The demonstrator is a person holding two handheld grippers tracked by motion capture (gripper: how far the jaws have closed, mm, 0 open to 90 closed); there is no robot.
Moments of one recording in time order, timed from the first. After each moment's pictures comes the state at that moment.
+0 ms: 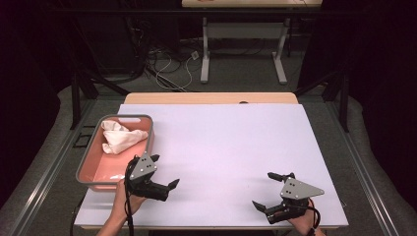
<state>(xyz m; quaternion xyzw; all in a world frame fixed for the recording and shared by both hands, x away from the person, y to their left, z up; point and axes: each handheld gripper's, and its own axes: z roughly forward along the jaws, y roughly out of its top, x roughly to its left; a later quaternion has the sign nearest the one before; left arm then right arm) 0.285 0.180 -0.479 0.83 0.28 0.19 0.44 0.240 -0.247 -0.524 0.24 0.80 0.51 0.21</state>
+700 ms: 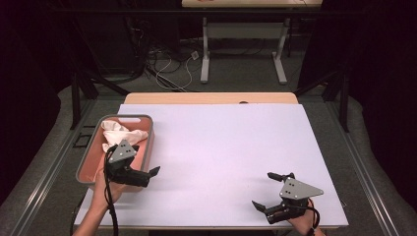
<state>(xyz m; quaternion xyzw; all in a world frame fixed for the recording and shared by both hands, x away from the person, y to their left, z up) 0.309 0.228 -0.458 0.83 0.33 0.20 0.40 0.241 -0.246 -0.525 0.24 0.80 0.51 0.21</state>
